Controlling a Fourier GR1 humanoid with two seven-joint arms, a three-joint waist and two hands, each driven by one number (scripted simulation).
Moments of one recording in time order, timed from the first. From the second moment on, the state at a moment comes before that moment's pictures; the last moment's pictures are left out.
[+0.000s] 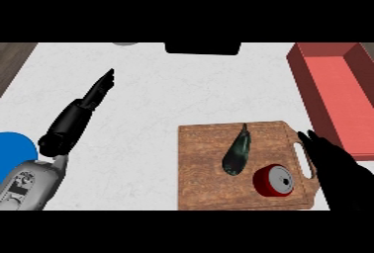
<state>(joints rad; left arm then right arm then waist) -0.29 0.45 -0.25 -1.50 0.08 0.01 -0.07 -0.24 -0.90 0.67 -2.19 0.35 0.09 1.25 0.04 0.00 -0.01</state>
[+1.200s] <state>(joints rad) -0.22 0.45 -0.18 -1.51 0.08 -0.04 -0.10 -0.25 -0.55 0.74 -1.88 0.59 0.17 1.23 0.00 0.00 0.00</state>
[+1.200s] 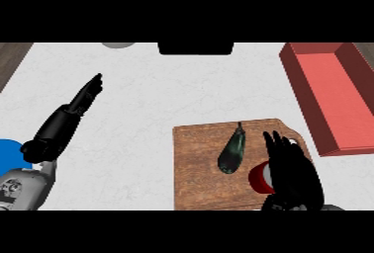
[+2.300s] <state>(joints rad) -0.23 0.39 -0.13 -1.53 0.02 -0.09 -0.09 -0.31 -0.38 0.60 -1.65 0.85 0.21 1.00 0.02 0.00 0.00</state>
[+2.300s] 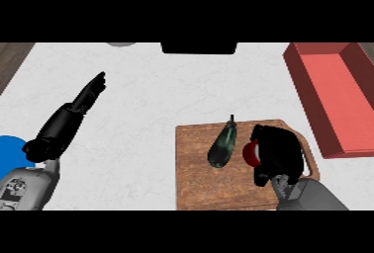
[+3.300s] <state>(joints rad) -0.30 0.35 -0.16 -1.50 -0.01 -0.11 -0.08 -1.09 -0.33 0.27 -0.76 0.94 -0.12 0.68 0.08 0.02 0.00</state>
